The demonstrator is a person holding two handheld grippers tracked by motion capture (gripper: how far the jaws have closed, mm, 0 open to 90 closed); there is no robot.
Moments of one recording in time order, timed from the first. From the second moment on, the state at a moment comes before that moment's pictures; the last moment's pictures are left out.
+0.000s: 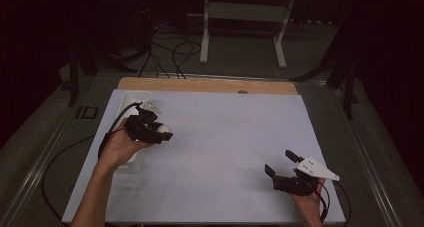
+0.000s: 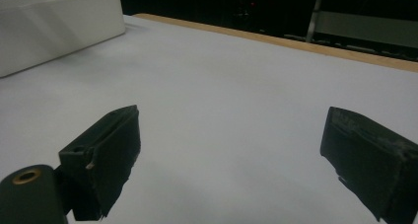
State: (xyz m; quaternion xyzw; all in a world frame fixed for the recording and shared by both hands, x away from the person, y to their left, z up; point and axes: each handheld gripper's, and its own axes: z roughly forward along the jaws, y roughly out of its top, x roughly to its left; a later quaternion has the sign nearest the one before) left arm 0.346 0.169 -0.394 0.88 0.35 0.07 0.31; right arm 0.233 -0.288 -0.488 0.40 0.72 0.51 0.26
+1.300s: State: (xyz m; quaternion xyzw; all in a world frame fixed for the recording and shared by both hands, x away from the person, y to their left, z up) left arm 0.352 0.182 -0.393 0.87 0.36 0.10 0.31; right arm 0.233 -0.288 -0.488 0.40 0.72 0.51 0.26
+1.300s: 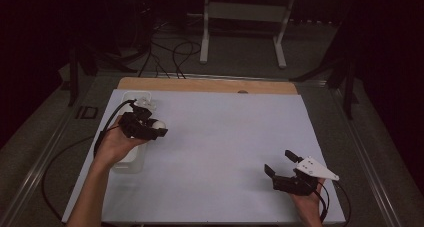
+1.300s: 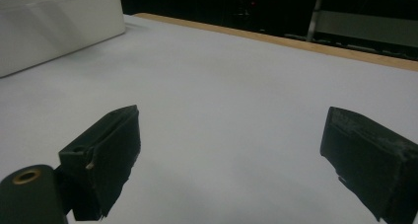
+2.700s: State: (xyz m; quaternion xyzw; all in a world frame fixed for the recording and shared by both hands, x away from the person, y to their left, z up) left arm 0.354 0.198 -0.387 0.86 0.39 0.13 0.30; right arm 0.233 -0.288 -0.488 0.40 0.72 0.51 0.26
